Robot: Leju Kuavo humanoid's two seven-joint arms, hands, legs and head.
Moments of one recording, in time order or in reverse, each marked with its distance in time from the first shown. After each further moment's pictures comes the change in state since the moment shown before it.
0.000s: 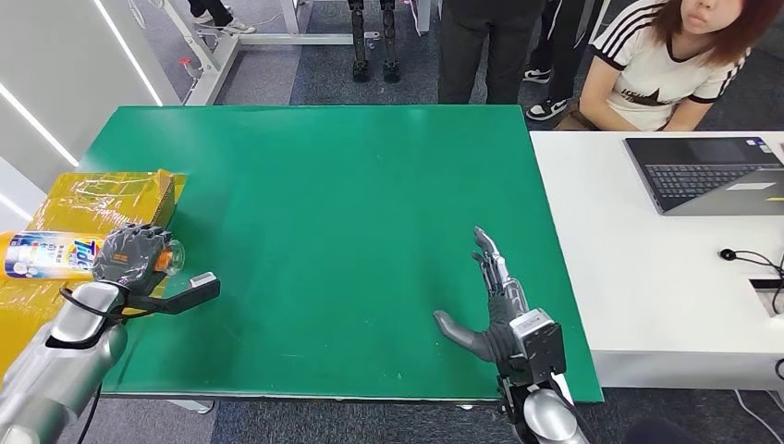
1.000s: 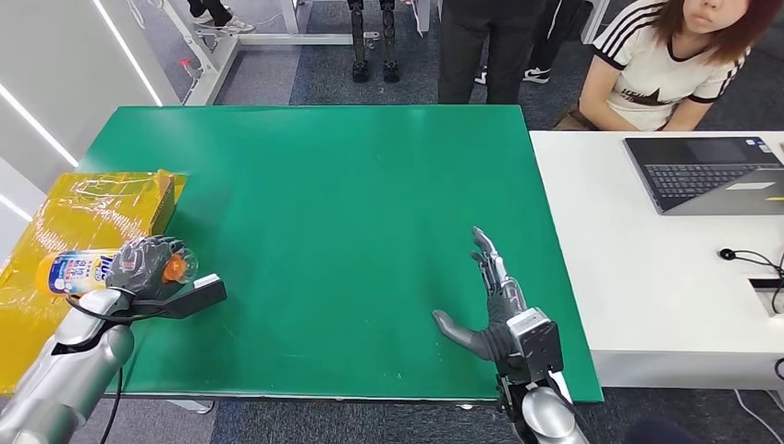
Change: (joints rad) left arm 0.016 -0.036 0.041 0.015 0.223 -0.095 -0.153; right arm -0.012 0.000 0.003 0.024 0.005 -0.003 -0.010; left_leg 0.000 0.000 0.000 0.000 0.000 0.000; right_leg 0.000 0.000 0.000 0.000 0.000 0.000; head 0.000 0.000
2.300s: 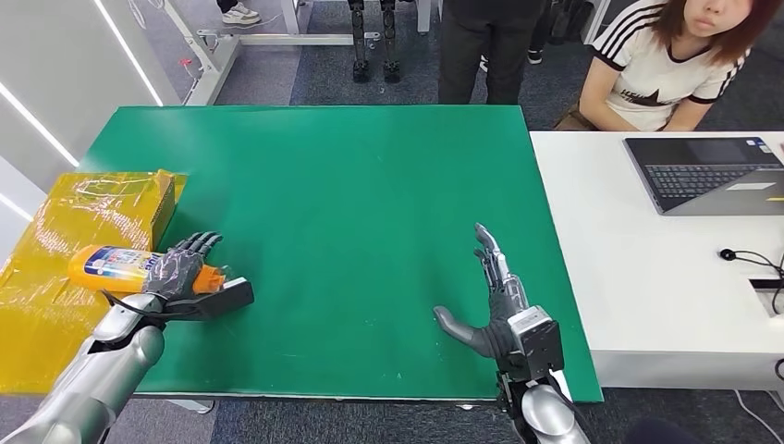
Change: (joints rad) left arm -0.031 -0.086 -0.049 0.093 0.046 -0.121 0.027; right arm -0.009 0.000 0.000 0.000 0.002 -0.017 -0.007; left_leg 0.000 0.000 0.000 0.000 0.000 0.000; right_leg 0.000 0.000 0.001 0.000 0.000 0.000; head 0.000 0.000
